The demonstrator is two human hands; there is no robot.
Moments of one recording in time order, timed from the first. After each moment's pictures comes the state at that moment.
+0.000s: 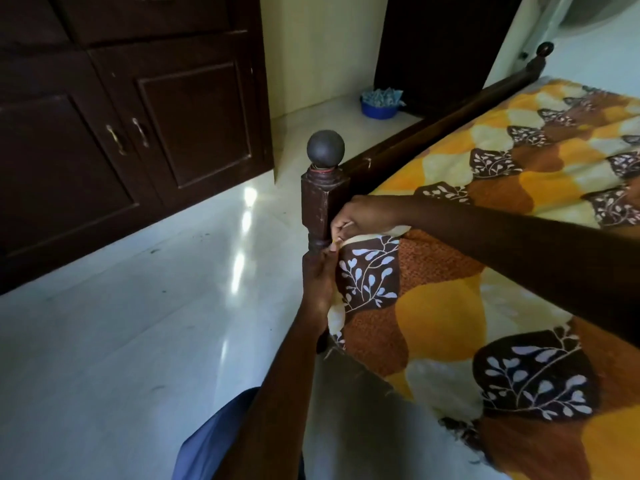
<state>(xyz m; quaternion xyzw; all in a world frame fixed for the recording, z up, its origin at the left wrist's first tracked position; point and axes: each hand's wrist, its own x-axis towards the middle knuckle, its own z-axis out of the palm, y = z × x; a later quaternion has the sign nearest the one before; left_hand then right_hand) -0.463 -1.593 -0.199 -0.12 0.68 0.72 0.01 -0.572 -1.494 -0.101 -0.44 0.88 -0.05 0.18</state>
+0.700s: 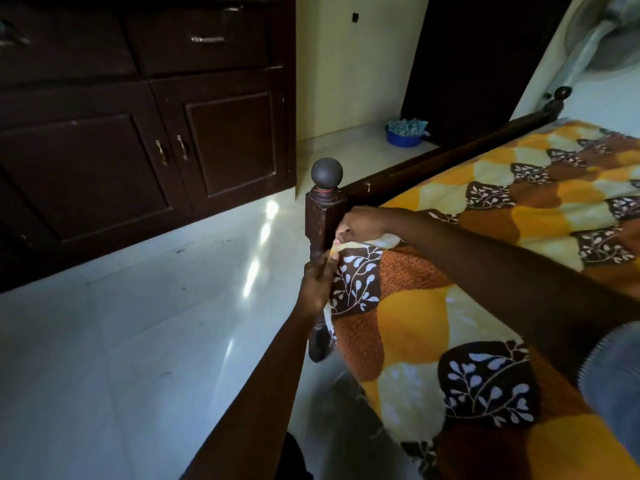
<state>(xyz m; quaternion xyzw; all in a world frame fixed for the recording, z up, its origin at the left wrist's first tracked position) -0.447 -1.587 -0.178 -0.08 0.73 0.68 -0.02 -0.572 -1.489 -0.083 -0.41 0.90 0.04 0.15</state>
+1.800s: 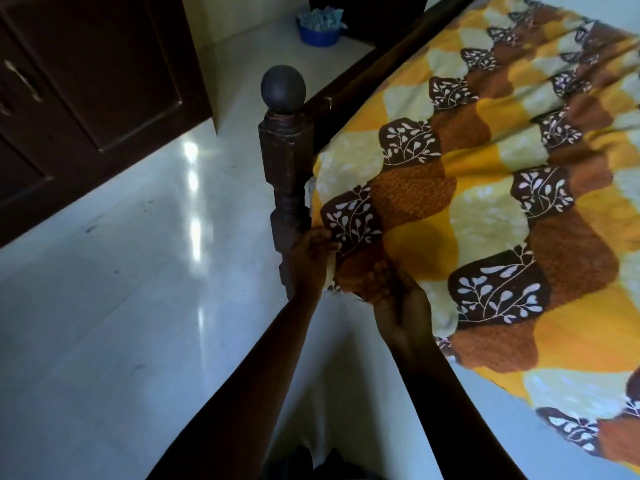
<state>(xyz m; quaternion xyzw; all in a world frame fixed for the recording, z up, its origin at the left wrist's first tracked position) -0.439 -1.583 -0.220 -0.08 0.72 0.69 -0.01 -0.367 -1.468 -0.216 0.24 0.26 -0.93 -0.06</state>
